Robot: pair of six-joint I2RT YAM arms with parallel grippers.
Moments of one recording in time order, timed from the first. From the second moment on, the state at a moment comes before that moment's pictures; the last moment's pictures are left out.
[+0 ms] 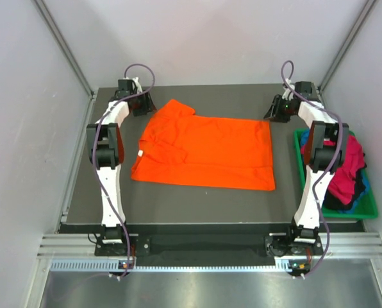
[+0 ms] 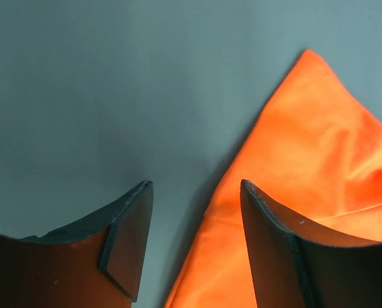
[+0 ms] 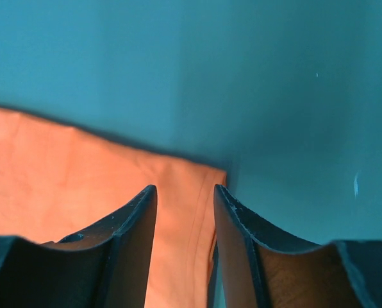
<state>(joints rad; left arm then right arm) 0.02 2.44 2.03 -0.38 0.32 -0.26 -0.11 2.20 1.74 -0.45 -0.47 0.16</state>
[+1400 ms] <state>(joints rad) -0.01 2.34 1.91 -0.20 0.38 -0.42 -0.14 2.08 1.40 -0.11 -0.49 0.12</state>
